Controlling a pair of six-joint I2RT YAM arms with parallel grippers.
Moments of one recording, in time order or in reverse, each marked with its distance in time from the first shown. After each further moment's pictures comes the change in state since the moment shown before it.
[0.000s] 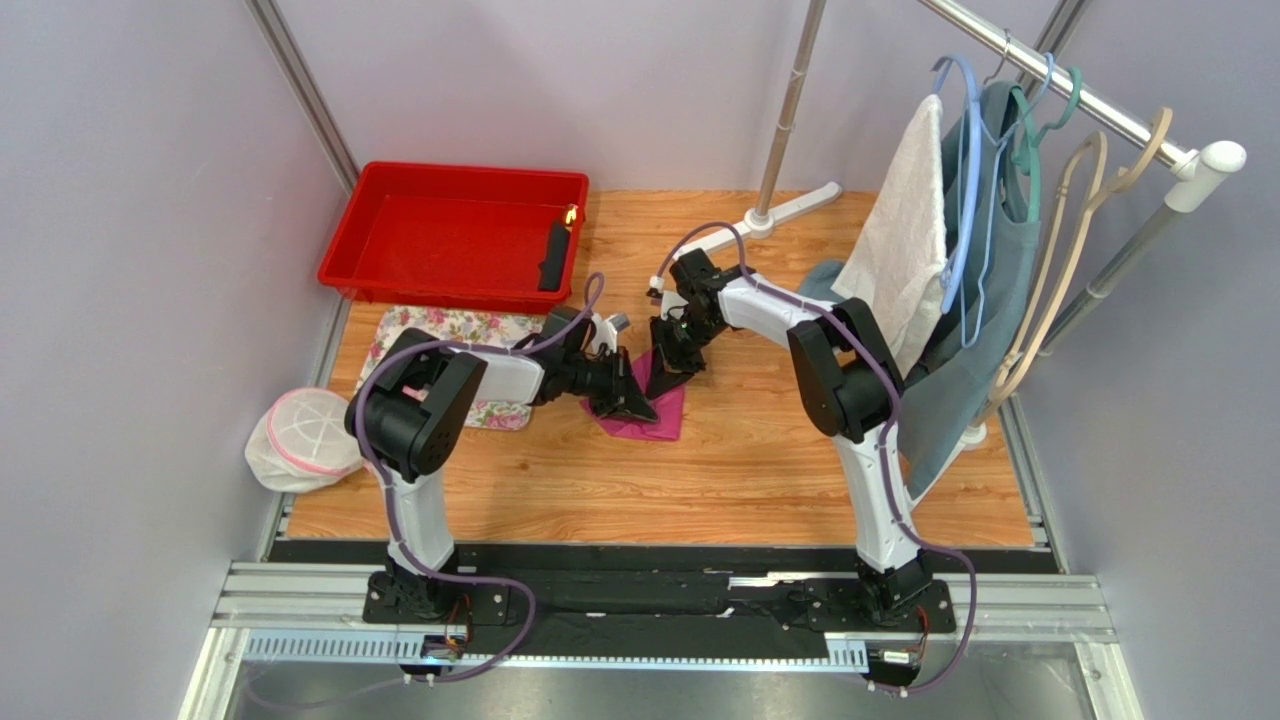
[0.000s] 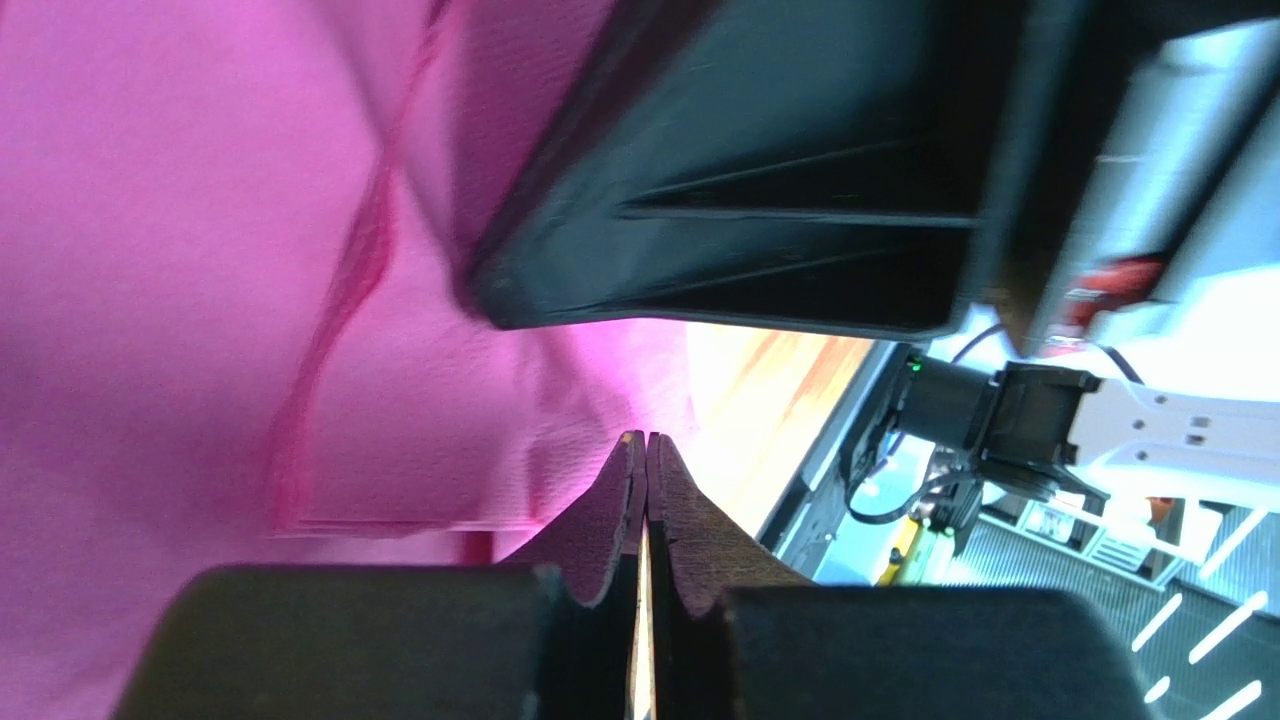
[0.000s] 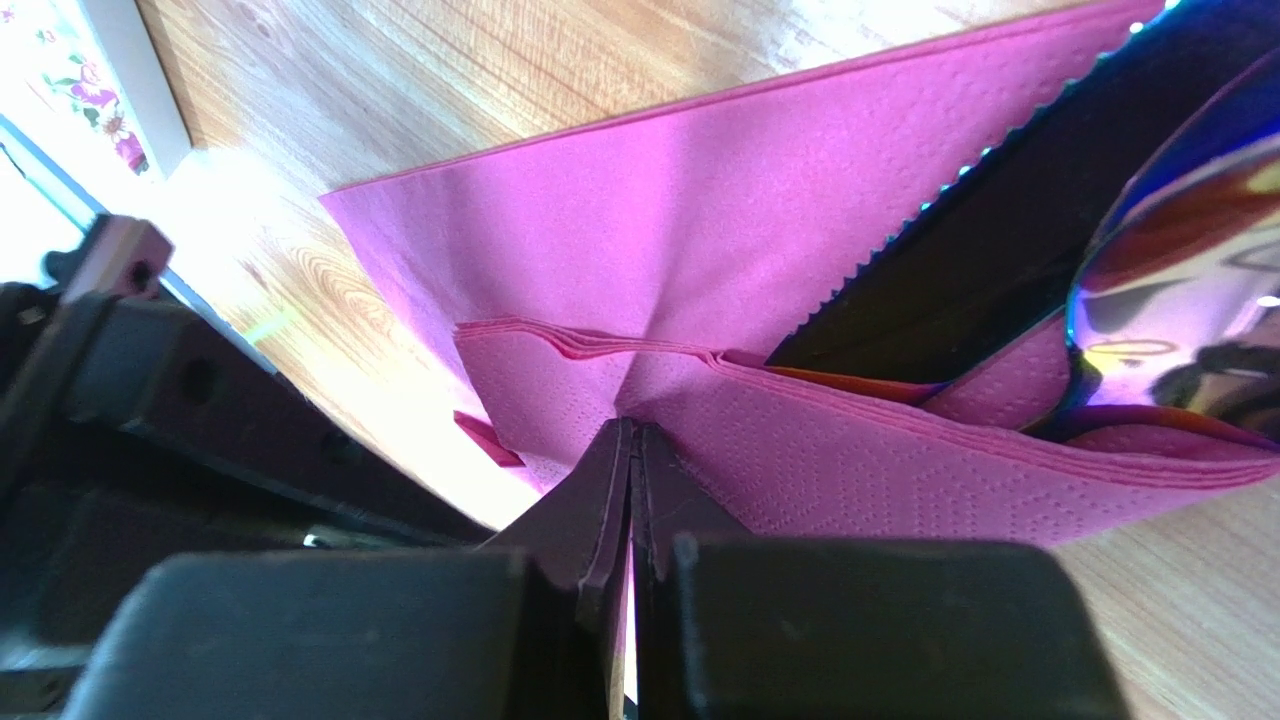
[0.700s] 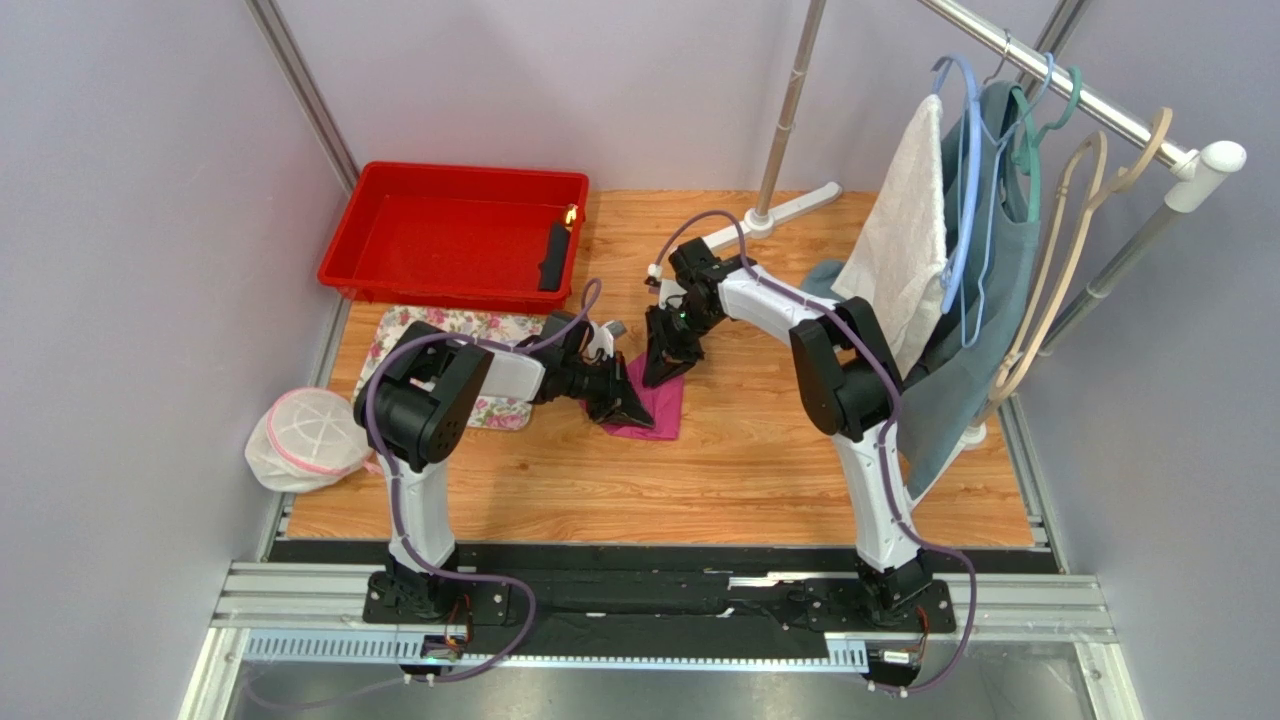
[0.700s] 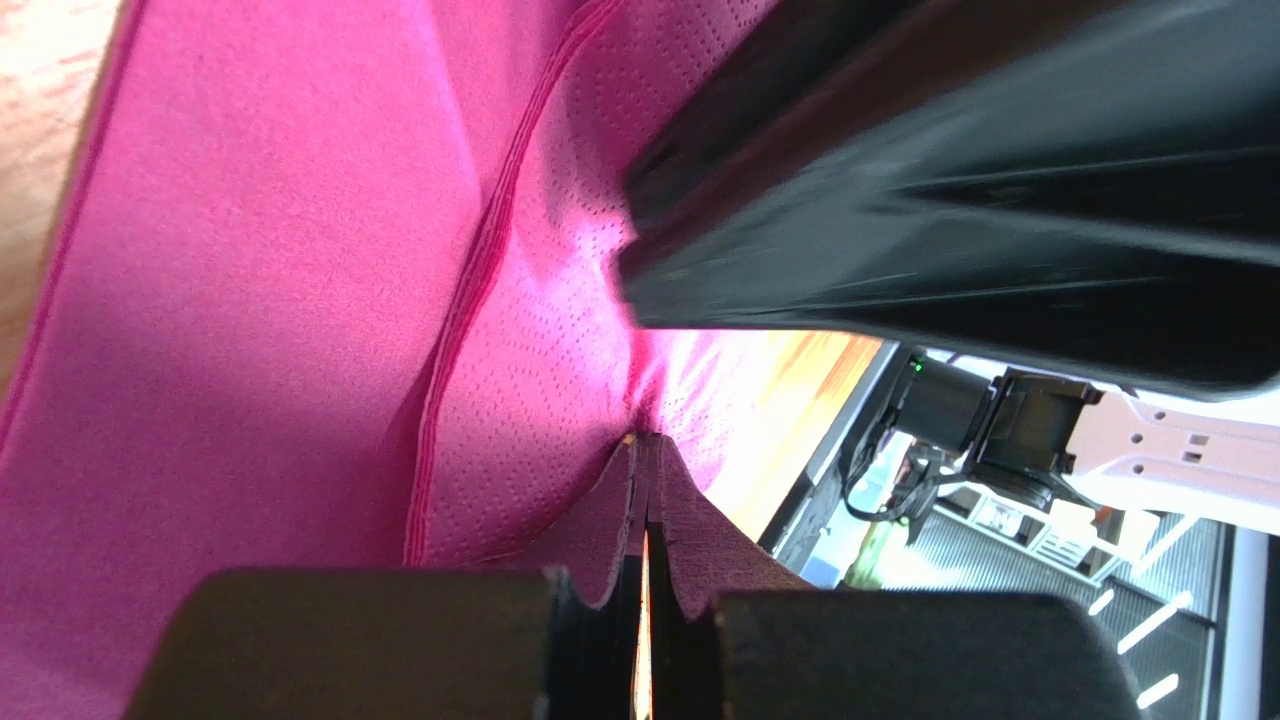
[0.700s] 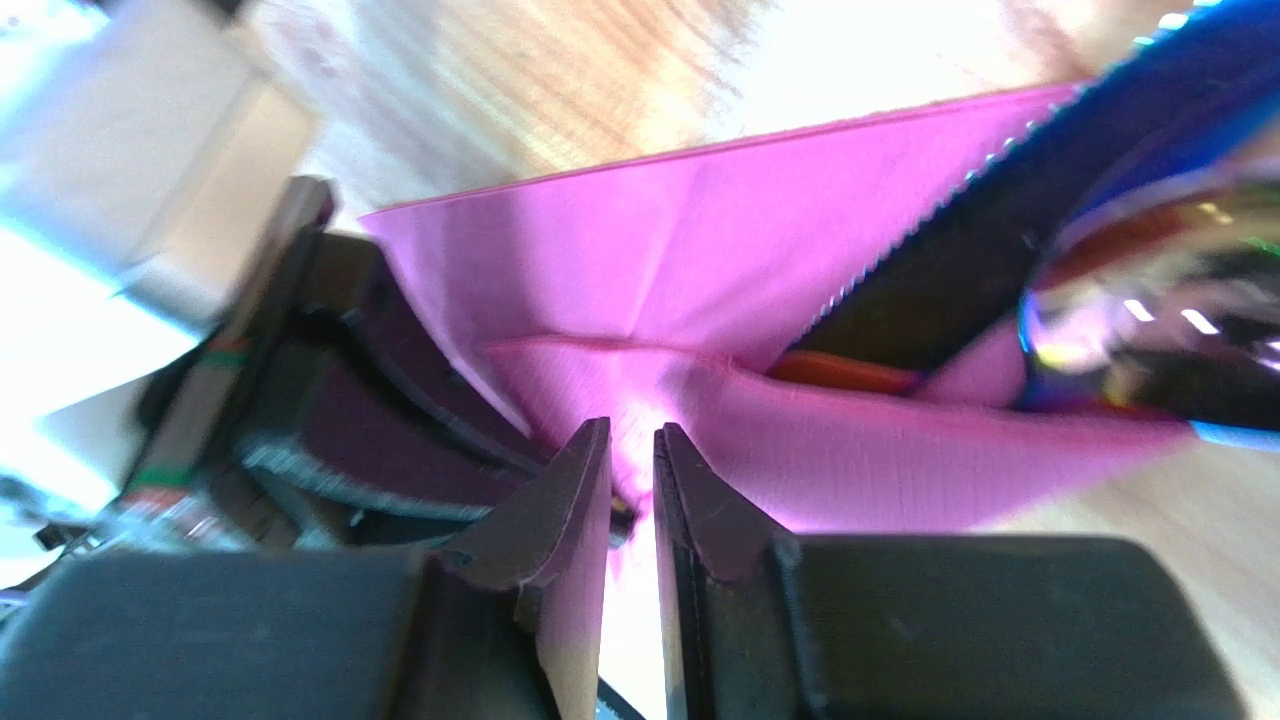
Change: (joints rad) left arm 0.020 0.068 0.012 -0.036 0.017 -0.006; right arm -0.010 0.016 0.074 -0.035 0.003 -0.017
